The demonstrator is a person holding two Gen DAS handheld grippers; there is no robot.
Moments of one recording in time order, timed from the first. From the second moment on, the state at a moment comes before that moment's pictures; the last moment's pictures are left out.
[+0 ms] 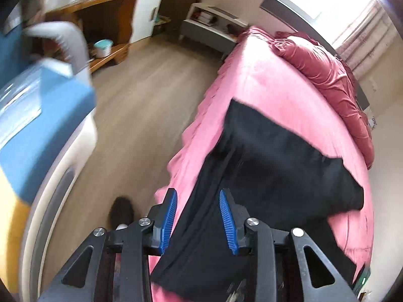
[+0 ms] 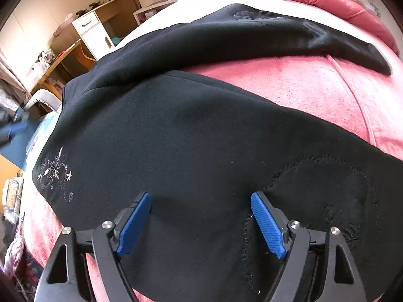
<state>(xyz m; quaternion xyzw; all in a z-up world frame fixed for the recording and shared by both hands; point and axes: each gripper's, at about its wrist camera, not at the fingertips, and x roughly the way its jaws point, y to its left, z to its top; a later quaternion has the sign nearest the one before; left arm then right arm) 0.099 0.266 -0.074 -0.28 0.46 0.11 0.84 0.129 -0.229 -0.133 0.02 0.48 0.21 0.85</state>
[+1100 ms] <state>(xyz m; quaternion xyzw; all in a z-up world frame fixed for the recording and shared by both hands) 0.301 0.229 -0.098 -0.23 0.43 0.08 0.87 0.308 -0.140 -0.068 0.05 0.42 0.20 0.89</state>
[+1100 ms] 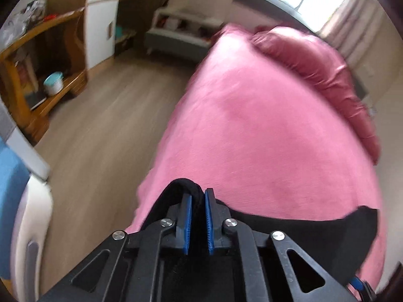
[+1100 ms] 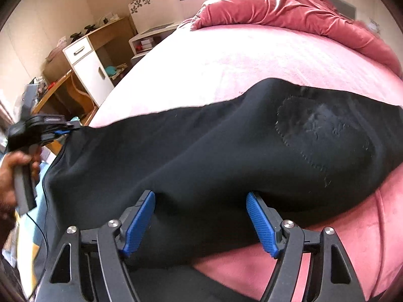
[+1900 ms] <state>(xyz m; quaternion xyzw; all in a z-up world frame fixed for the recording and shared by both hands) 0.085 0.196 -0.018 -0.31 0.31 -0.21 0.88 0.449 -0.187 -0.055 0.26 0.46 0.13 0.84</state>
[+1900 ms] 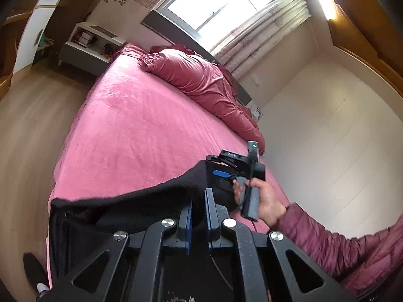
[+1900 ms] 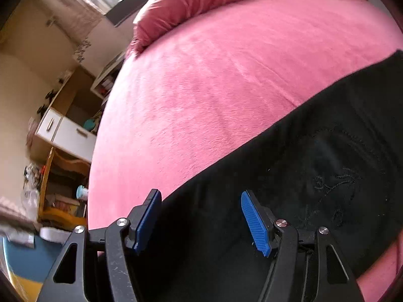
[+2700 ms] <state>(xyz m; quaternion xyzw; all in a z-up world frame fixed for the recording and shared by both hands) 0.134 0.264 0.011 -0.34 0.32 -0.06 0.88 0.390 -0.254 -0.014 0.30 0.38 0.17 0.86</state>
